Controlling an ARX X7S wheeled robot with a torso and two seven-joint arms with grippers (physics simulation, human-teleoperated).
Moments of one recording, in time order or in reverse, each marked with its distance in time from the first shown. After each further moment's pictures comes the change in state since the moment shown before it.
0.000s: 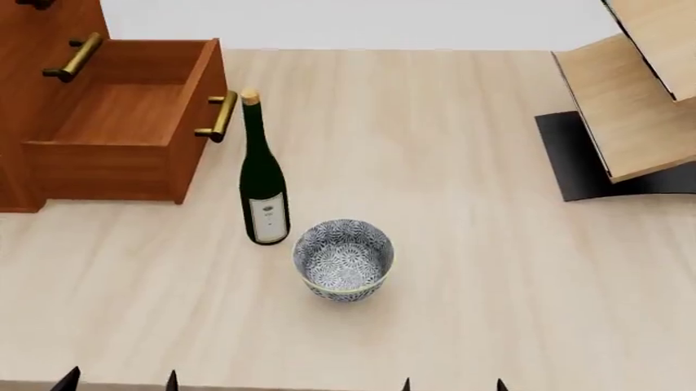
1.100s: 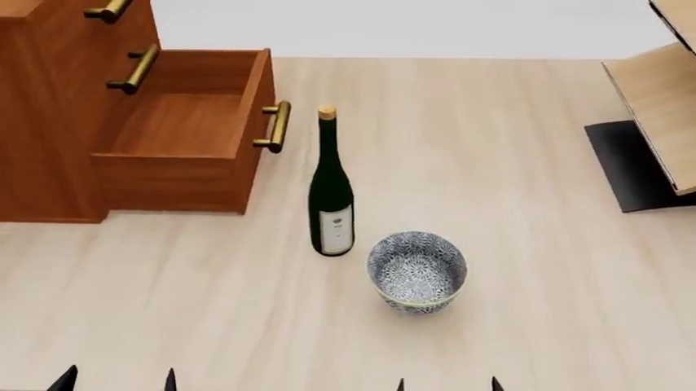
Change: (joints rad) left arm -0.008 -0.060 0.076 -0.013 -0.050 0.032 -0.082; right arm 0.007 0.066 -0.088 0.011 0.037 -0.028 0.069
